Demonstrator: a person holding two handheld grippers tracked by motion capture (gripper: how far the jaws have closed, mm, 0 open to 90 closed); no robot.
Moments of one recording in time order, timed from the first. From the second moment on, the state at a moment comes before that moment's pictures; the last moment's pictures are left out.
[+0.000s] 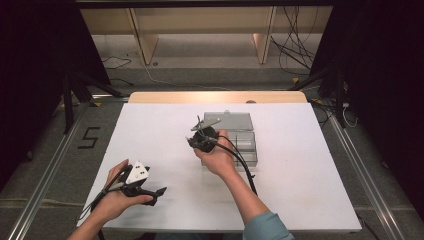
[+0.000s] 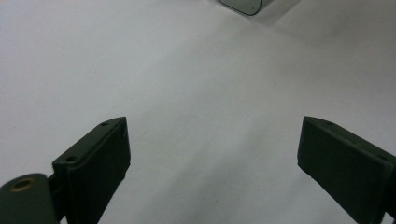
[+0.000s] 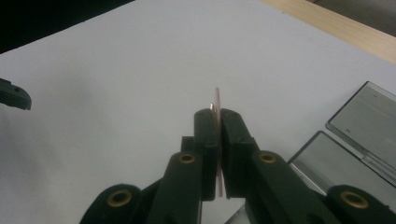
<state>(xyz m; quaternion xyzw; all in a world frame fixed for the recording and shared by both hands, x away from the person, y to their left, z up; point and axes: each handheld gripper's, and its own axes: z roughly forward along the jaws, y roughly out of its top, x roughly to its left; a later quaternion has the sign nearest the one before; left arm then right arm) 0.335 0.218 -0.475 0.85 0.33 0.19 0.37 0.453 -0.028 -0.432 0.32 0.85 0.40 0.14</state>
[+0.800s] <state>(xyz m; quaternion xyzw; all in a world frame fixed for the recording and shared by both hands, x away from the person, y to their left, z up) 0.335 0.218 -0.476 0.84 0.33 0.19 0.37 0.462 -0.058 -0.427 0.35 0.84 0.39 0.15</state>
